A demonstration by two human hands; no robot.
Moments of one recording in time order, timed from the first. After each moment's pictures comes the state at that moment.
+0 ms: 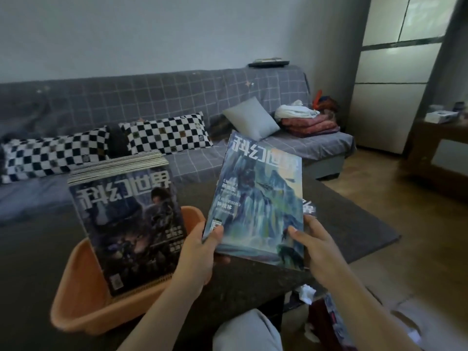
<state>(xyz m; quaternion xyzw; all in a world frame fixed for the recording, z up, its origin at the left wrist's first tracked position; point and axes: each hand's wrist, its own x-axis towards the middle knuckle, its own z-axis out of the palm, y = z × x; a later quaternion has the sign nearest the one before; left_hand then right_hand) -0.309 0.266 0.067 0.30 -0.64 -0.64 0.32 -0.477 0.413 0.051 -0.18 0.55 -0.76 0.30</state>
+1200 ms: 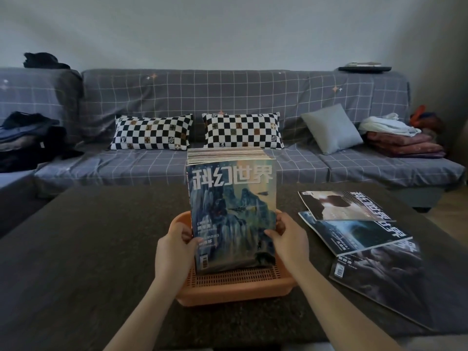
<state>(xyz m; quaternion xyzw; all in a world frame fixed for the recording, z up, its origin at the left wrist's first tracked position) -0.146 0.140 0.039 0.55 -0.69 -0.26 0.39 -0.370 0.210 0.030 -0.45 0.76 -0.46 0.04</state>
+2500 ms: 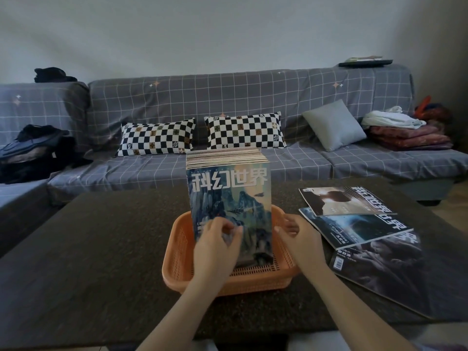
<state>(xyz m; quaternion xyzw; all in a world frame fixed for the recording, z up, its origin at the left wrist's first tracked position) -0.198 0.191 0.059 0.46 -0.77 -0.21 0.38 -0.383 0.246 0.038 -0.44 0.75 -0.49 0.08</state>
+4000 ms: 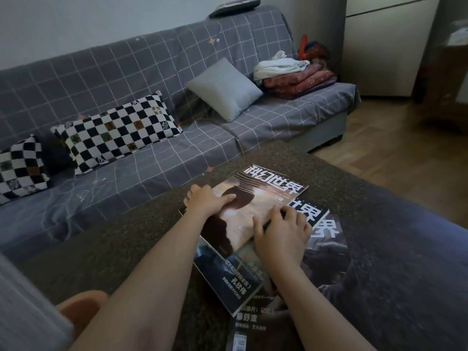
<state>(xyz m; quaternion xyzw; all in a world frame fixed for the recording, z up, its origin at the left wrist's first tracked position) -0.649 0.023 -0.024 0.45 -0.88 -0.12 0.01 -0.643 0.214 -0.051 -0.17 0.94 -0.29 -0.04</state>
